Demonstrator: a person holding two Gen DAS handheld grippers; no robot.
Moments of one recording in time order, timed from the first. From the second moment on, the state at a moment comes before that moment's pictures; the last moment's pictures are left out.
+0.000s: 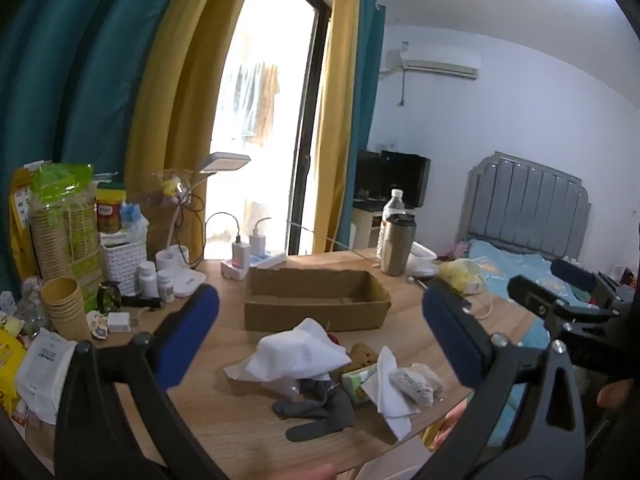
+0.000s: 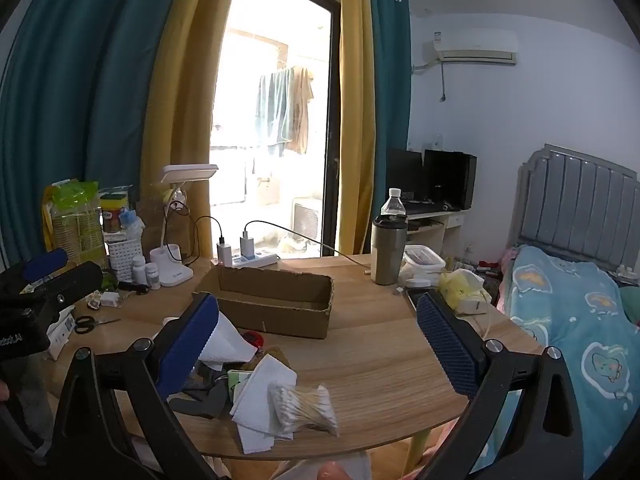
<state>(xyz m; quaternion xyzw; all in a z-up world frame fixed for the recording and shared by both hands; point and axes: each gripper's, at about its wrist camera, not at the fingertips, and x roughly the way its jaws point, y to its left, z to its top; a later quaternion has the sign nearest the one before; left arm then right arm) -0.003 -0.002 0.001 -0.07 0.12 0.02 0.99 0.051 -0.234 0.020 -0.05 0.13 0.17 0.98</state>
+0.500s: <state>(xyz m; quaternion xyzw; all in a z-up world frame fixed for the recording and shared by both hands) -0.003 -0.003 -0.002 -0.07 0.13 0.02 0.99 0.043 -0.233 0.024 -0.05 0.12 0.18 0.97</state>
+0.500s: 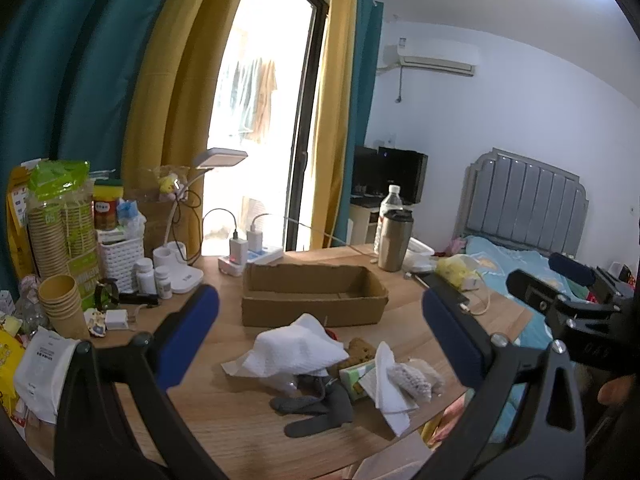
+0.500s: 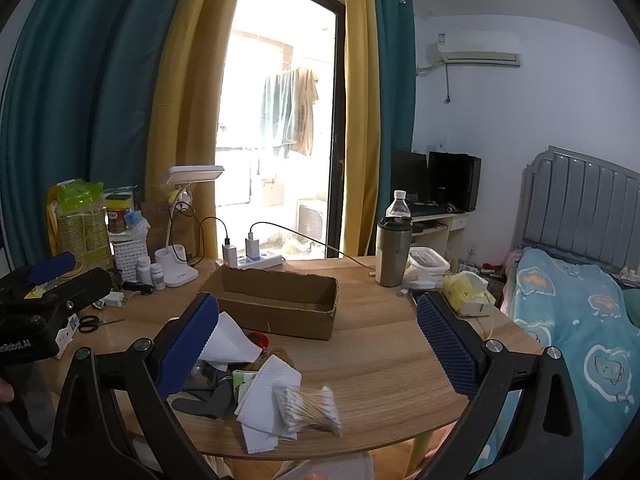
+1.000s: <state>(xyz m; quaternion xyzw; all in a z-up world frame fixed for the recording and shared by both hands) 0.001 -0.005 -0.003 -0.07 0.14 0.01 0.99 0.041 -0.232 0.027 -0.05 0.12 0.19 0.97</state>
